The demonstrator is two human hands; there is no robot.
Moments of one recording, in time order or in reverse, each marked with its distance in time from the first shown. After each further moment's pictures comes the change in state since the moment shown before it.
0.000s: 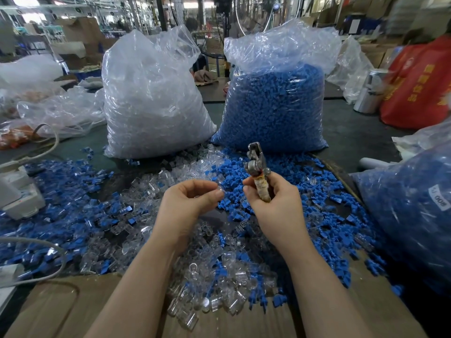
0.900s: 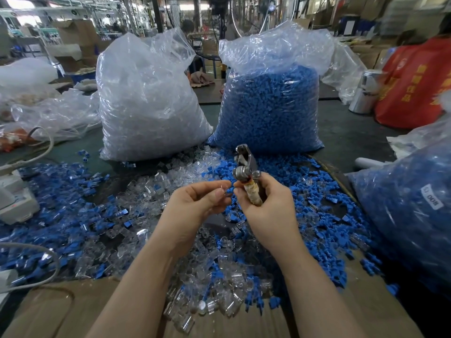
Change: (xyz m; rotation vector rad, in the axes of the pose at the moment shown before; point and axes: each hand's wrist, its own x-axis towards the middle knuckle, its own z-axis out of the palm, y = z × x) left_hand -0.004 0.000 0.009 -0.114 -0.187 -0.004; right_hand -0.004 -0.001 0.004 -0.056 -0.010 -0.038
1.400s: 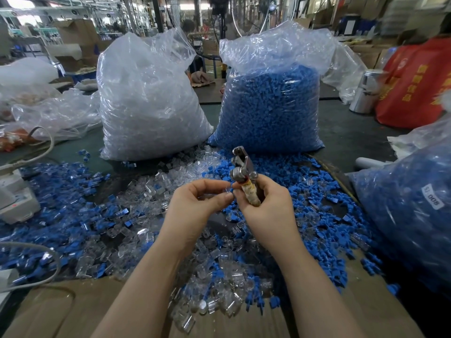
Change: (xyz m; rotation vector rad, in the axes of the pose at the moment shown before) left_hand -0.003 0.002 0.004 0.184 0.066 0.070; right_hand 0.001 0.001 0.001 -0.028 -0.033 0.067
